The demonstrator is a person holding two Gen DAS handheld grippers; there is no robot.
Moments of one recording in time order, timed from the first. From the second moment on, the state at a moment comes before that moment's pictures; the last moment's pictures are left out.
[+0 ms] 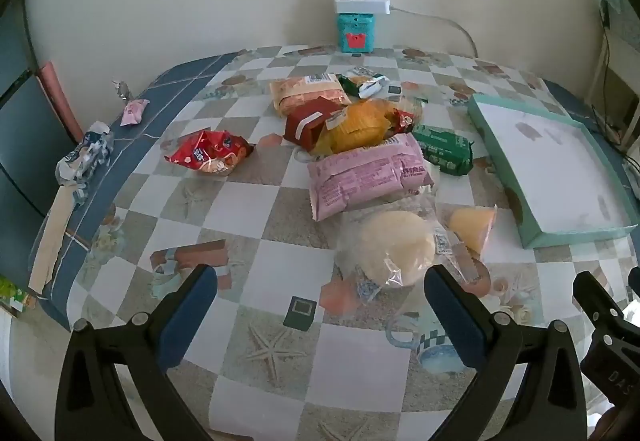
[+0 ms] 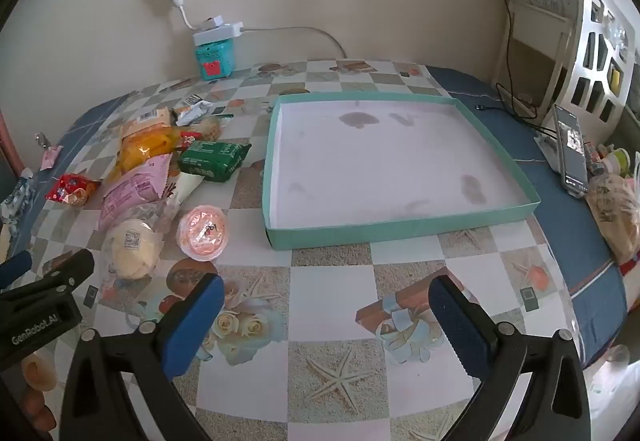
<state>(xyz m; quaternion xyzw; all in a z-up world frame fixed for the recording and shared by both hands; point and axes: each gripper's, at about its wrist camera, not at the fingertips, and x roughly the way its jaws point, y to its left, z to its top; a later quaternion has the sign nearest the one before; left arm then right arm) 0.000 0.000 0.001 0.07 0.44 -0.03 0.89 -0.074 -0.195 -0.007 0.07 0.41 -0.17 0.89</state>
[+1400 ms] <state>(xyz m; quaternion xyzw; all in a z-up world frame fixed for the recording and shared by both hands) -0.006 -0.004 0.007 0.08 0.42 -0.03 0.90 -0.074 -0.198 -0.007 0.07 0.41 -0.17 0.89</state>
